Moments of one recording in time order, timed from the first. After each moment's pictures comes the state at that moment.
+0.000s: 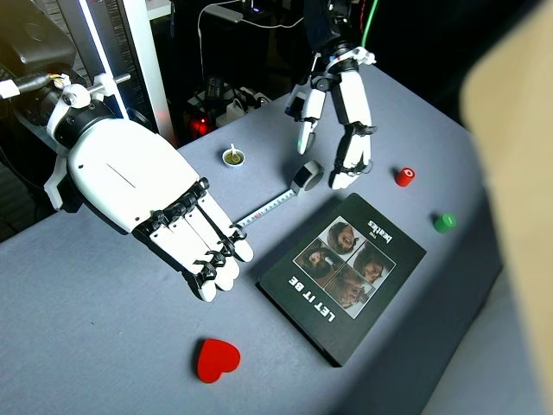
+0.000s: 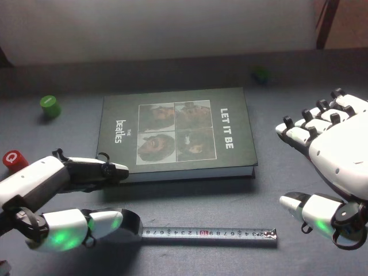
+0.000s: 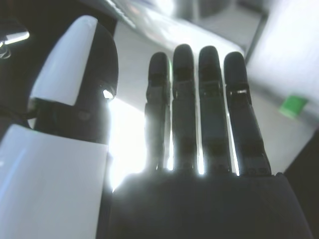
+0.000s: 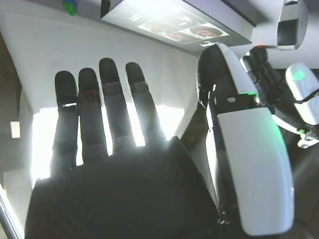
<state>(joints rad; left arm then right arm) 1.13 -0.80 0.71 -0.56 -0.85 0.54 -0.39 -0.89 0.38 1.48 1.00 -2.58</state>
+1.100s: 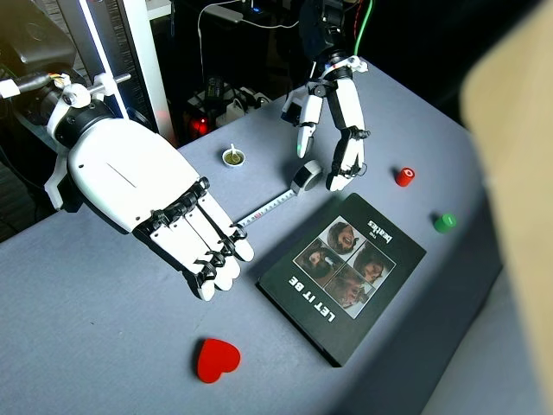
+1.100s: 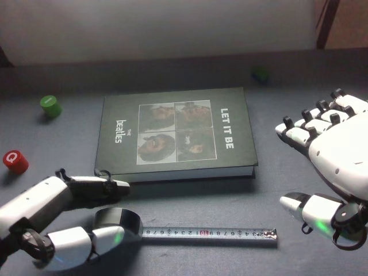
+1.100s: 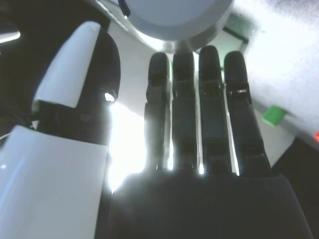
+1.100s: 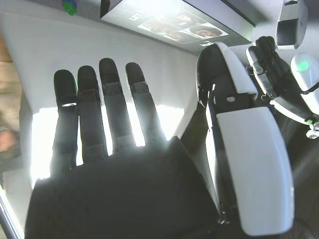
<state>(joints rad) 1.21 -0.88 0.74 -0.56 -0.94 0.53 -0.39 -0.89 0.38 1.48 1.00 -2.58</state>
